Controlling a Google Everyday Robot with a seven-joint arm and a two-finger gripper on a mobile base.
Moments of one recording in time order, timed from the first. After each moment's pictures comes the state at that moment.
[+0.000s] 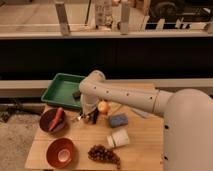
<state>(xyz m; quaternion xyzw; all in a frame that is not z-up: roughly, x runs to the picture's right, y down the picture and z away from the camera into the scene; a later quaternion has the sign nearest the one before) -0.105 0.117 0.826 -0.26 -0.20 -0.28 0.90</state>
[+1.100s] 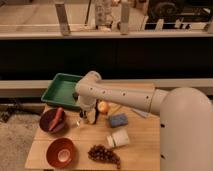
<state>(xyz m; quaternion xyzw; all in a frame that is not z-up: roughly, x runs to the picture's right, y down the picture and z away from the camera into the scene) -0.112 0.120 0.823 -0.26 -0.19 -0.30 0.90</state>
